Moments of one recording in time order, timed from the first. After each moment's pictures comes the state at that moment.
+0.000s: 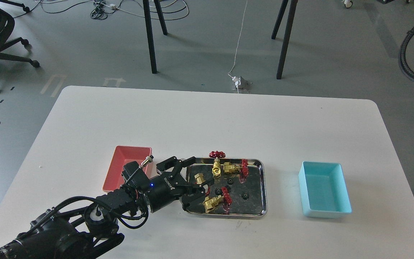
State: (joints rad) left arm -0.40 0.23 -0.38 -1.02 2.18 0.43 -0.29; right arm 1.20 -0.71 0.69 1.01 -0.38 0.19 -0.14
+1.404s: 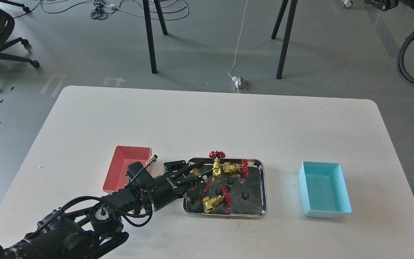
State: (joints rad) left arm -0.41 0.25 -0.43 -1.01 2.18 0.43 -0.29; right arm 1.19 -0.70 0.67 0.96 -0.40 0.19 -0.14
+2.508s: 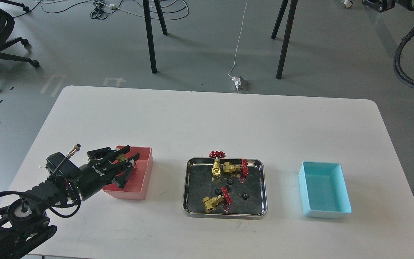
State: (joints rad) left arm -0.35 0.58 -0.47 -0.99 2.09 0.49 -0.30; right arm 1.21 -0.68 0.66 0.93 -0.40 0.18 -0.13
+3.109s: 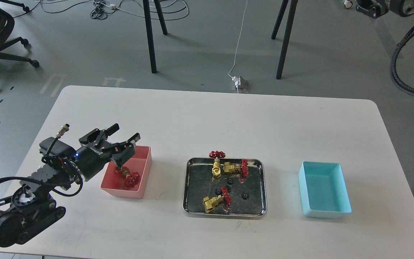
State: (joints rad) left arm -0.47 0.56 -0.51 -1.00 1.79 0.49 -0.30; right arm 1.22 -0.68 0.52 1.02 -0.53 0.23 -0.13
